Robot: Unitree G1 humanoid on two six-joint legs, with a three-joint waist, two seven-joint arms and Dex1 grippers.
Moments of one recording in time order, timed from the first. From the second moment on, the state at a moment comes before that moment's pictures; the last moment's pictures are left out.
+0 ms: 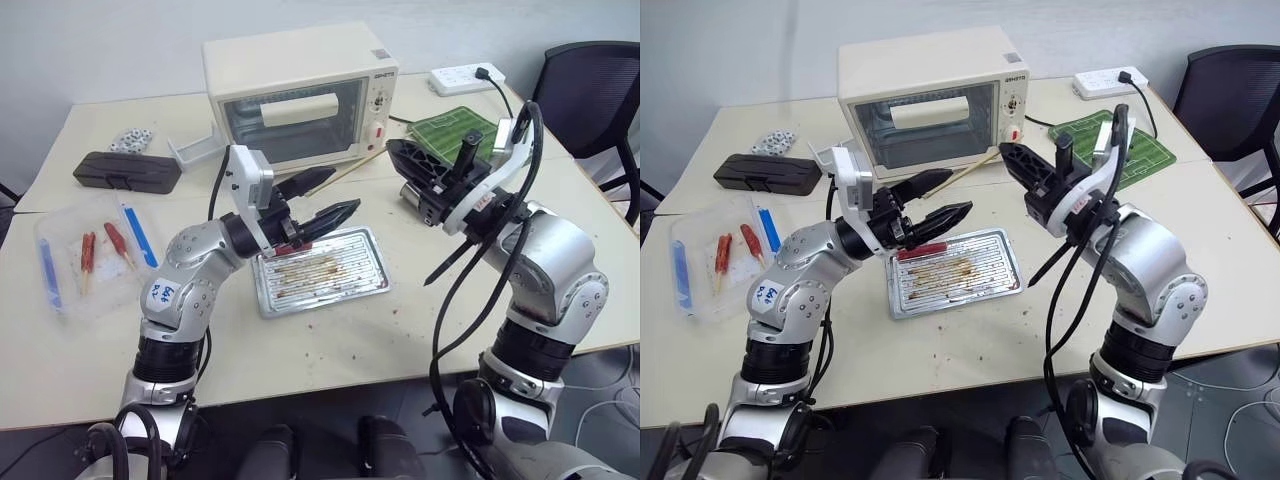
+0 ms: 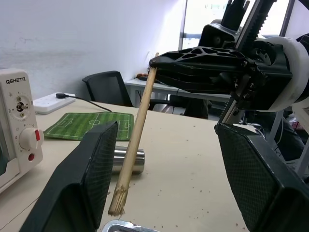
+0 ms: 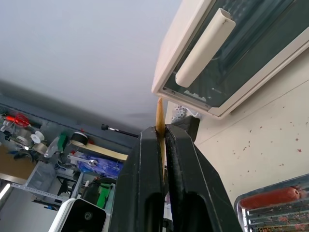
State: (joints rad) left arm -0.62 0.32 0.02 -0.19 -0.56 0.44 -0.69; right arm -0.73 -0.14 -0.44 -0.31 1.95 0.93 -0.77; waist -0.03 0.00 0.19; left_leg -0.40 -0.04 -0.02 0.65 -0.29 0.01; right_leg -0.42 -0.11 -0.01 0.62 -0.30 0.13
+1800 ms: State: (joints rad) left arm -0.67 0.28 0.02 -0.10 -0.54 0.39 -0.72; right arm -0.70 -0.19 -0.44 -0.33 1.95 0.91 -0.69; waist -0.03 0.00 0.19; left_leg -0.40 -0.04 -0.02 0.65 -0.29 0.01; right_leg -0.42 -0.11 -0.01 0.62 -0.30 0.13
